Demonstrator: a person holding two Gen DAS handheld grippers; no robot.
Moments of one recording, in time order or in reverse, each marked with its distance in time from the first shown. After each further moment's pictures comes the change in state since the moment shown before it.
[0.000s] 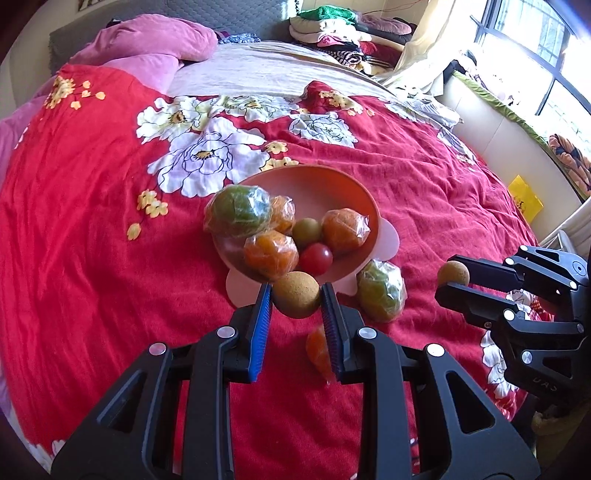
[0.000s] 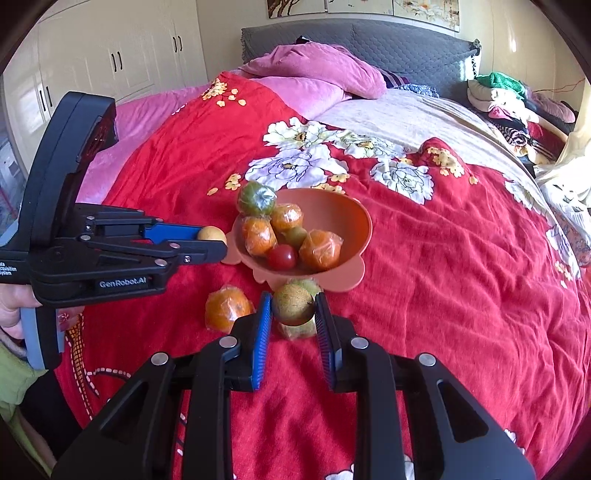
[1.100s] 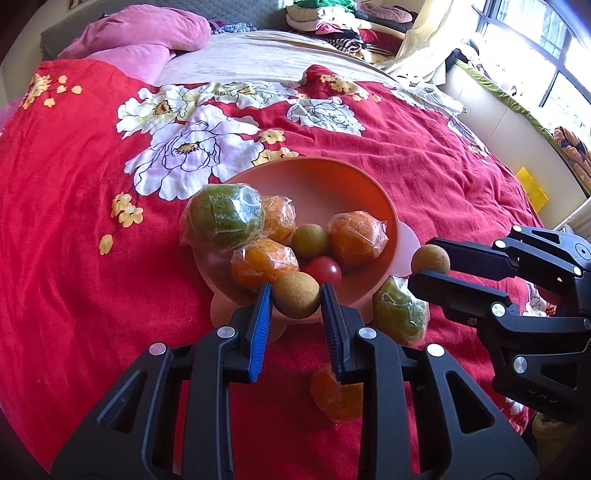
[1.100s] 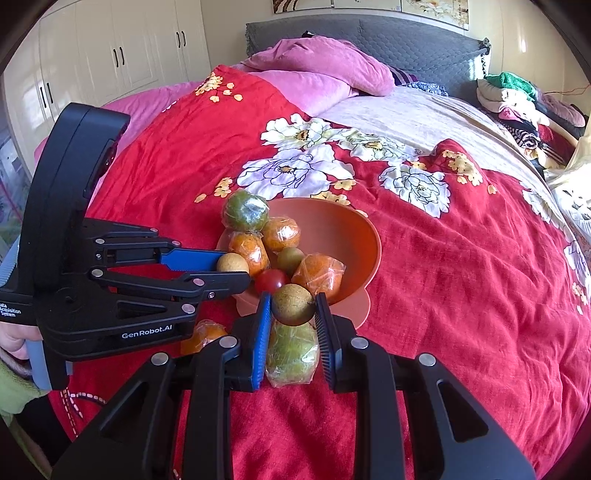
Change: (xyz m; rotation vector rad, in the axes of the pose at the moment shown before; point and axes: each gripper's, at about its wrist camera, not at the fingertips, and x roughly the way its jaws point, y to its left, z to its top) left arm 0.039 0.002 0.011 0.013 0.042 0.003; right arm 0.041 -0.011 0.021 -0.018 0.023 0.024
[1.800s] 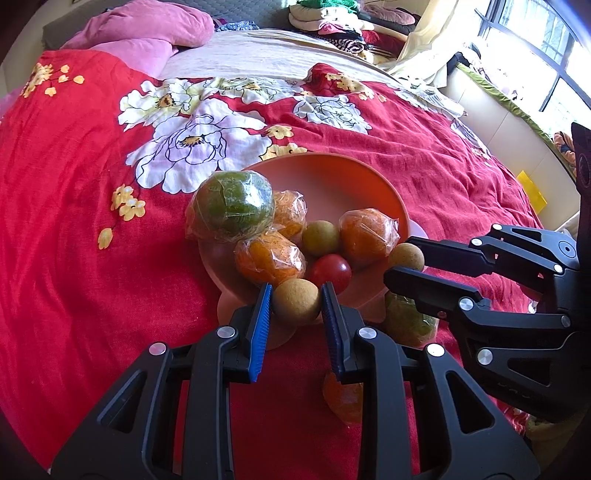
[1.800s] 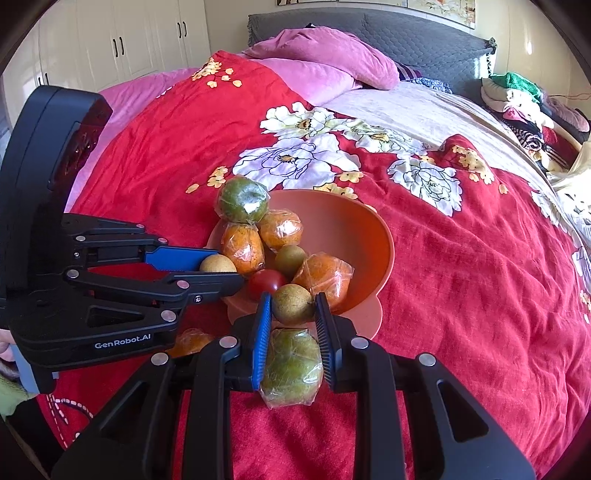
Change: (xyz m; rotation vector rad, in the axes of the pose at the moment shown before) left arm 0.006 0.008 -0.001 -0.018 0.001 -0.011; right arm 0.027 0.001 0.004 -0.019 0.026 -0.014
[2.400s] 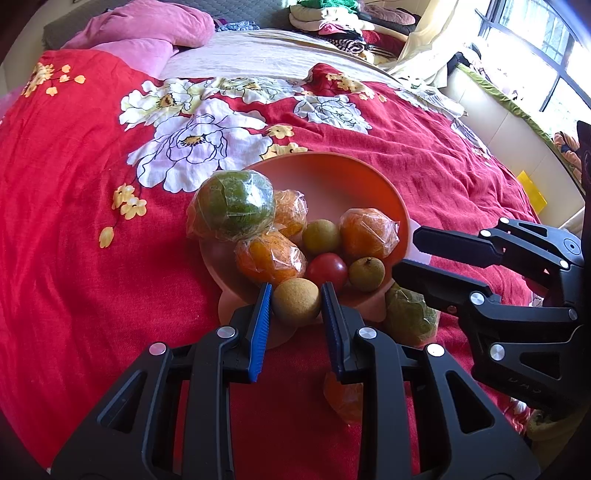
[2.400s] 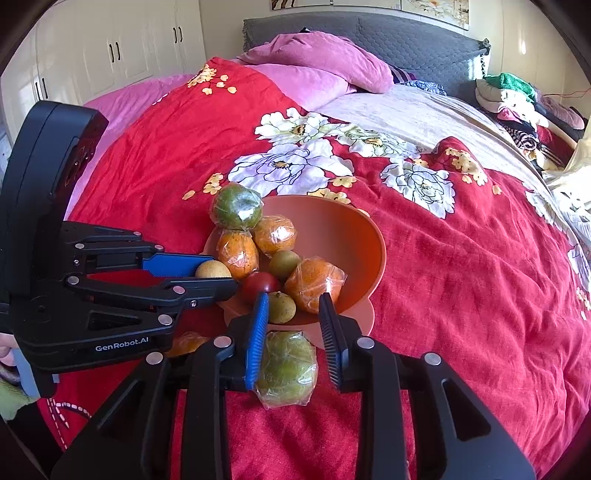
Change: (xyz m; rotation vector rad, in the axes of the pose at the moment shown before) left arm 0.000 0.000 0.000 0.000 0.000 0.001; right arm -0.008 -0.003 0.000 0.016 -0.023 -0.009
